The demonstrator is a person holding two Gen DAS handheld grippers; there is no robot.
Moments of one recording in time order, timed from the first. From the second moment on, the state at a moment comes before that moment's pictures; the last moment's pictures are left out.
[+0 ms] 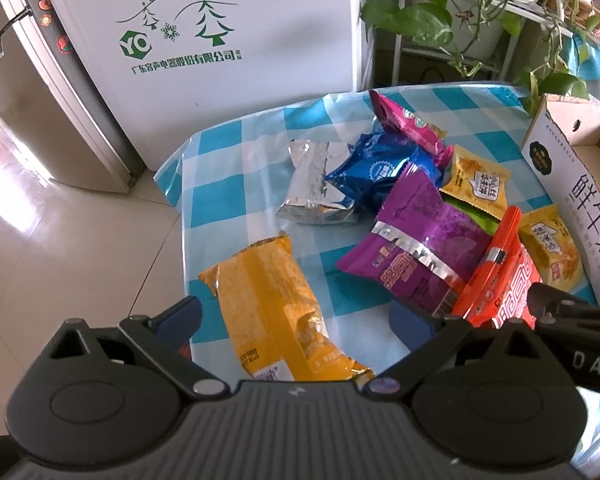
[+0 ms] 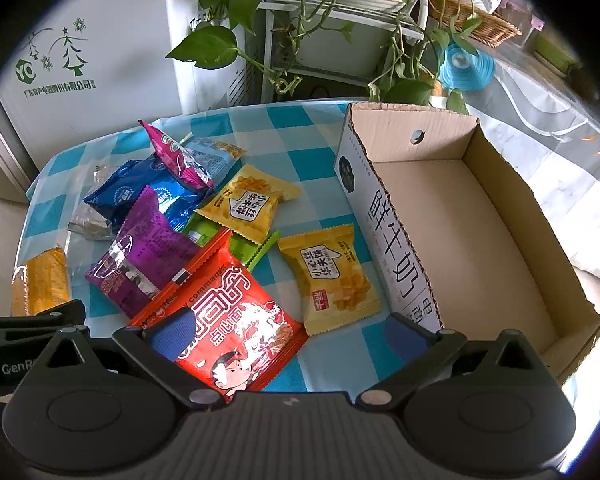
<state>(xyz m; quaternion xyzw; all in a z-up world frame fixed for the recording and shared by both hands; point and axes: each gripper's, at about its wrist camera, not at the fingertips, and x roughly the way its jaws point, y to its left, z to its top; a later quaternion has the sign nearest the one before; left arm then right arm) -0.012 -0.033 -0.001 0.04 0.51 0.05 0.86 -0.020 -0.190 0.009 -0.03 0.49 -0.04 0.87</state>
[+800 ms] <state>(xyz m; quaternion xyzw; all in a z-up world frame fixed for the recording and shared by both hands) -0.015 -0.031 -0.005 0.04 0.51 0.05 0.86 -0.022 -0.186 0.009 -0.05 0.48 -0.04 0.87</state>
